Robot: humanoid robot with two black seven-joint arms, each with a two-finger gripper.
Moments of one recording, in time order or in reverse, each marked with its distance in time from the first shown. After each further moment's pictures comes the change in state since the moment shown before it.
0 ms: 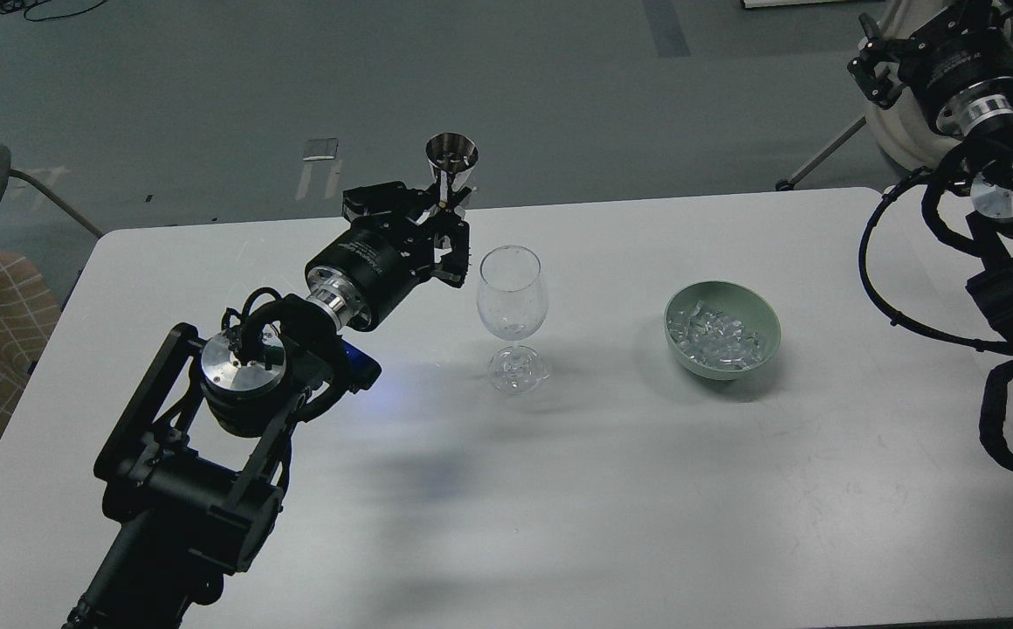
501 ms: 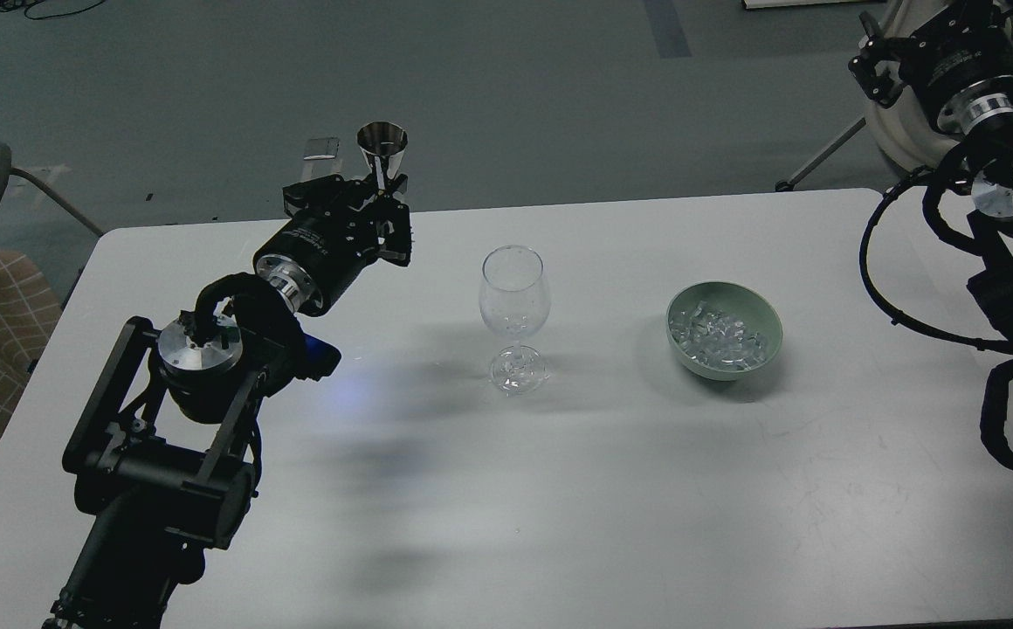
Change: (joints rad) left arm -0.017 -0.001 -0.109 0.071 -0.027 0.000 0.003; right arm 0.000 -0.004 0.000 0.000 0.000 0.000 0.000
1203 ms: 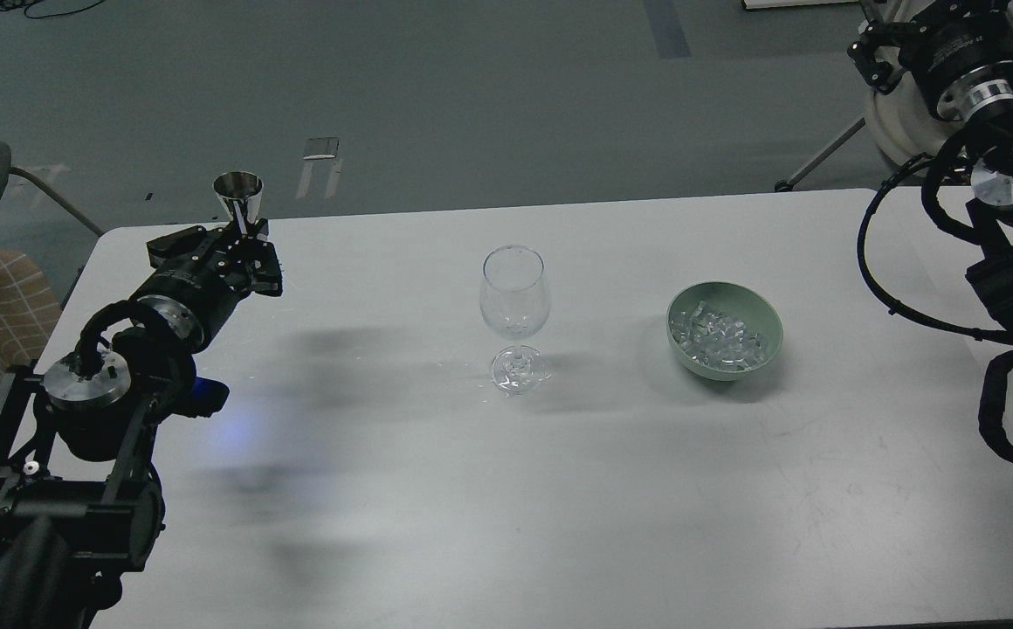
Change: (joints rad) left arm 0.091 0.131 -0.202 0.091 -0.014 -0.001 -0.002; right arm 0.017 0.006 0.001 -0.001 0.001 -0.005 0.000
